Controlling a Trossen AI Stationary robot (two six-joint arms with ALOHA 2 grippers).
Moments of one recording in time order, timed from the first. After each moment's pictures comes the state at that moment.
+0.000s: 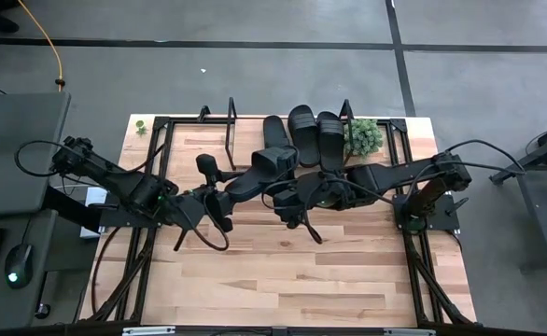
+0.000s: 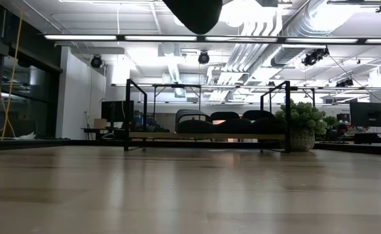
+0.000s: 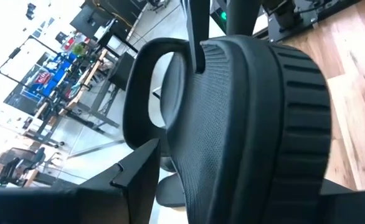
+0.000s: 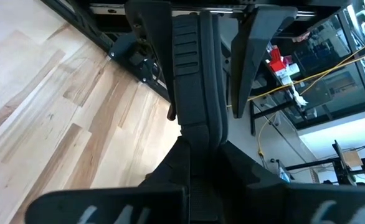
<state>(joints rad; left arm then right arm) -0.35 1.28 1.26 -0.54 -0.97 0.32 0.26 1.70 1.78 -0.56 0.50 -0.68</state>
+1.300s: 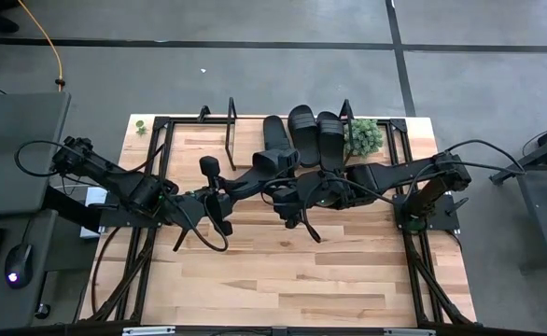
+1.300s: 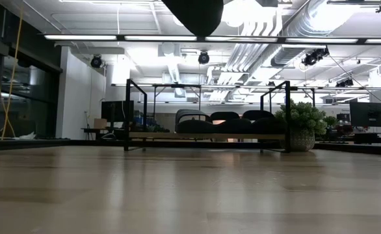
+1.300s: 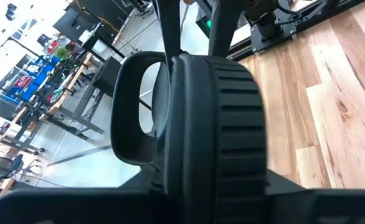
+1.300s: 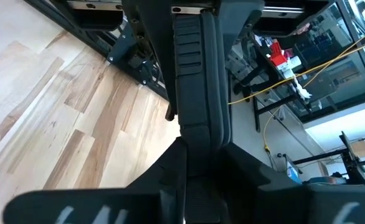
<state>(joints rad) -0.35 1.28 1.26 -0.52 -0.91 0.30 0.26 1.70 1.78 -0.56 0.50 -0.62</state>
